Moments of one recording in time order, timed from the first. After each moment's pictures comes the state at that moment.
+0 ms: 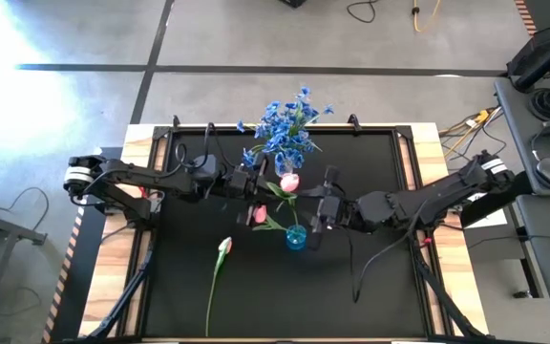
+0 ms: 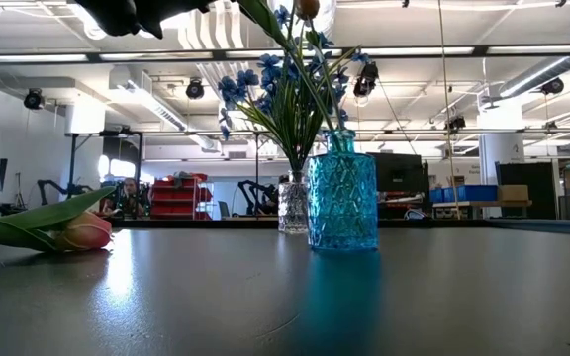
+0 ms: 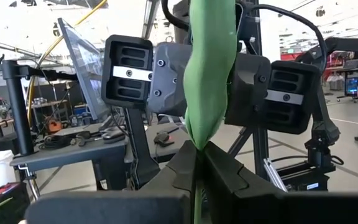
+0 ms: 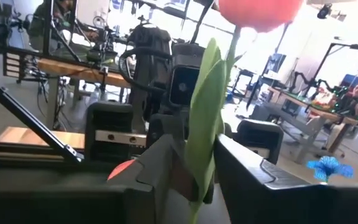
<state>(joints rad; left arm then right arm) 0.05 1.44 0.85 0.82 0.31 0.07 0.33 1.42 1.13 0.32 0.59 -0.28</state>
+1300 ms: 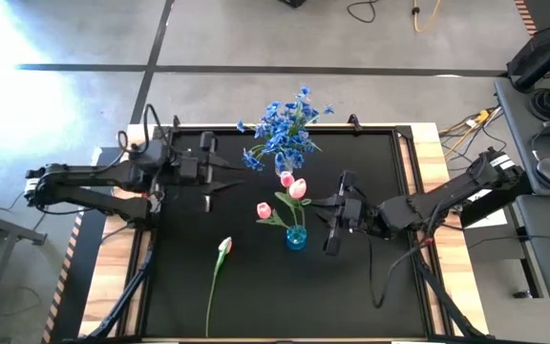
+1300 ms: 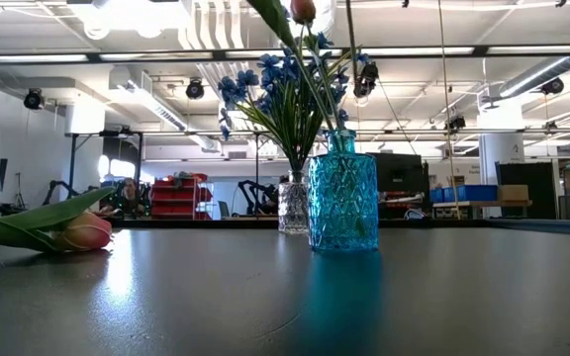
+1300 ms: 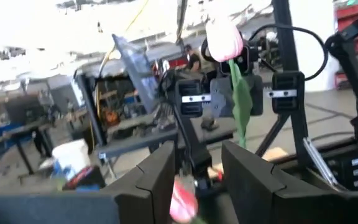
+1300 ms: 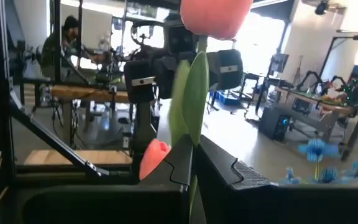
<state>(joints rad) 0.06 0.96 0.84 0.27 0.14 0.26 0.42 1.31 1.04 0.37 0.66 -0.22</state>
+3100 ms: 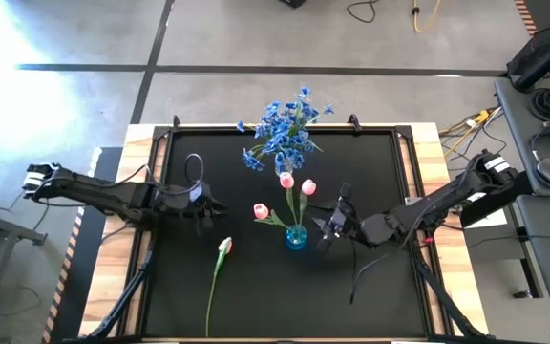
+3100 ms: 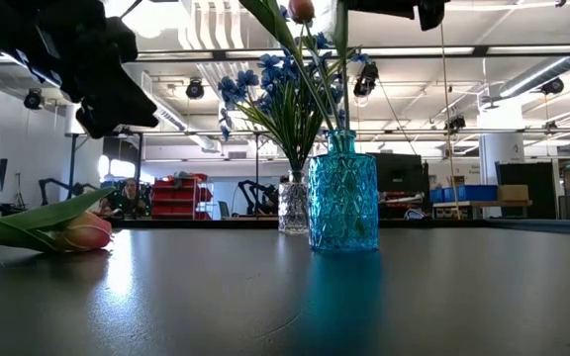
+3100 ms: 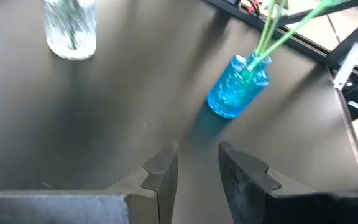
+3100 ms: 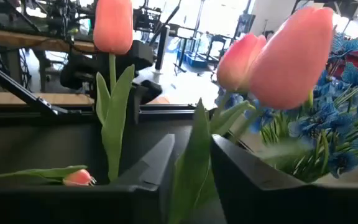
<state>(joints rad) -0.13 0.78 0.41 -0.14 -0.20 -0.52 0.42 1.38 0.75 0.53 0.85 -0.12</state>
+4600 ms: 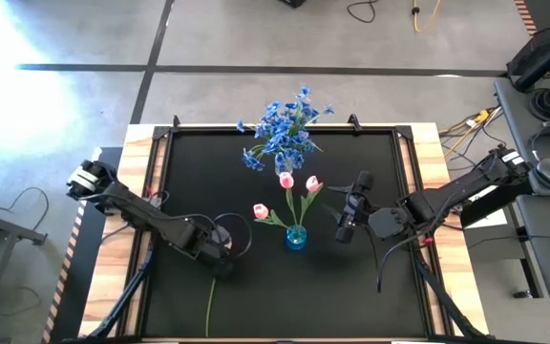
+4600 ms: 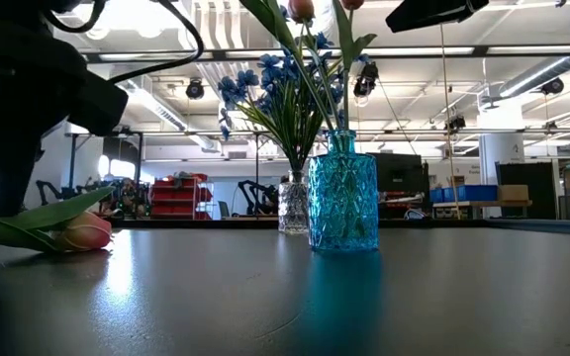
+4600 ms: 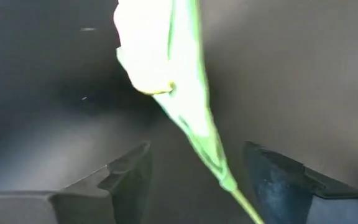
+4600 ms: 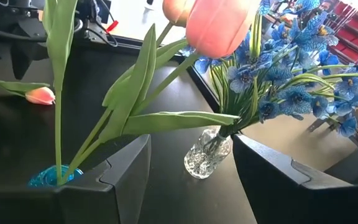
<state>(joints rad) -0.47 1.52 0.84 -0.66 0.04 -1.30 0.42 1.15 0.86 -0.23 0.86 0.03</state>
